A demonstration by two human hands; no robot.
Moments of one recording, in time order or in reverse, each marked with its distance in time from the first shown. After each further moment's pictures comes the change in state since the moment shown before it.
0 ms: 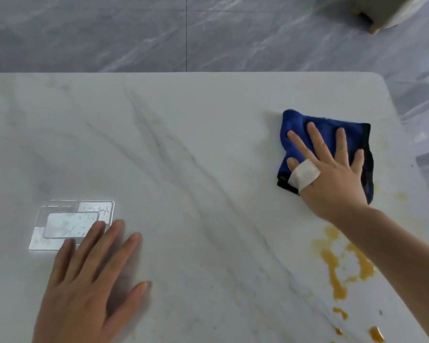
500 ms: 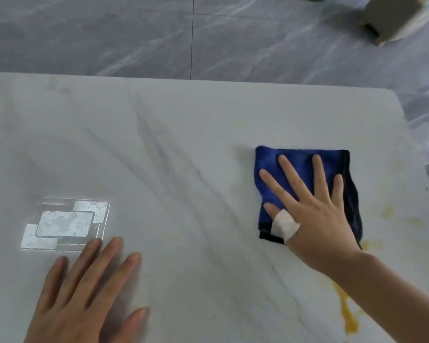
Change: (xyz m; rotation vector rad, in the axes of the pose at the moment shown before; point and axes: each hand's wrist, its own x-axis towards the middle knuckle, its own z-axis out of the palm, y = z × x) left_hand 0.005 -0.001 0.005 0.024 0.002 -0.018; right_hand -0.023 -0.036 0.004 -0.076 -0.026 -0.241
